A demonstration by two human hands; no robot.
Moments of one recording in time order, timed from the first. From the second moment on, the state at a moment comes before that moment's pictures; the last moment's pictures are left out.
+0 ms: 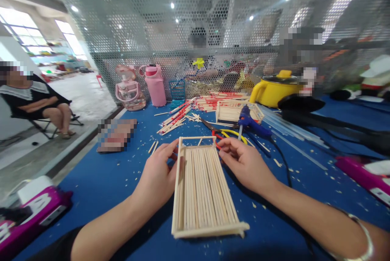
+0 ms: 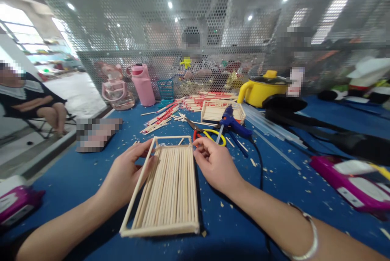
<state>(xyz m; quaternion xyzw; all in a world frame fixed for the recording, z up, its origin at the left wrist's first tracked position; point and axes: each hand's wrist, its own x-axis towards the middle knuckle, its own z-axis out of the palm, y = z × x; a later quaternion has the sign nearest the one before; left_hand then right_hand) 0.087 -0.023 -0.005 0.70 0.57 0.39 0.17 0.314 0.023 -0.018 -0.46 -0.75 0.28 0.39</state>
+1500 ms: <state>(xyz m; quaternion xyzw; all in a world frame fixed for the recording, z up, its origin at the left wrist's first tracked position) 0.077 -0.015 -0.006 0.69 0.59 0.38 0.16 0.318 0.020 -0.014 -0.47 -0.71 0.39 0.36</state>
